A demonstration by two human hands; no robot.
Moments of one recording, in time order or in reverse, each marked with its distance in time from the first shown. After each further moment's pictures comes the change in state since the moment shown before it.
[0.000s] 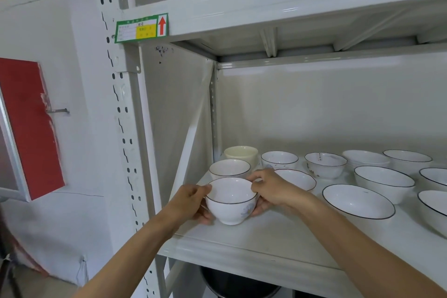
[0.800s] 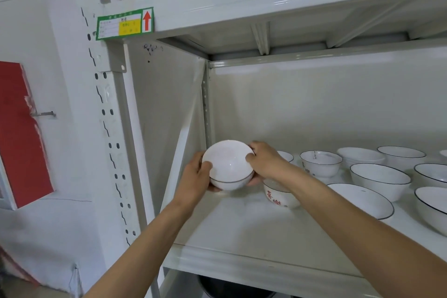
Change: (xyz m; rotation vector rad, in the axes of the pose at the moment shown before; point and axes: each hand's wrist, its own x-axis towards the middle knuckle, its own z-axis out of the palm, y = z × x) left_hand 0.030 0.037 0.024 -0.046 0.192 0.321; right_hand 0.030 -0.038 -0.018 -0.195 0.257 -0.091
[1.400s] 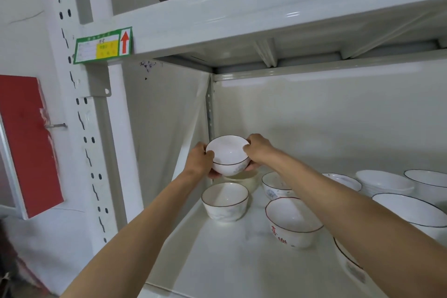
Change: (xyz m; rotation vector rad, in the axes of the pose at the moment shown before) left_hand 0.122 0.020 0.017 0.173 0.043 -0.130; right_hand 0.117 -0.023 -0.020 -0.040 0.008 0.060
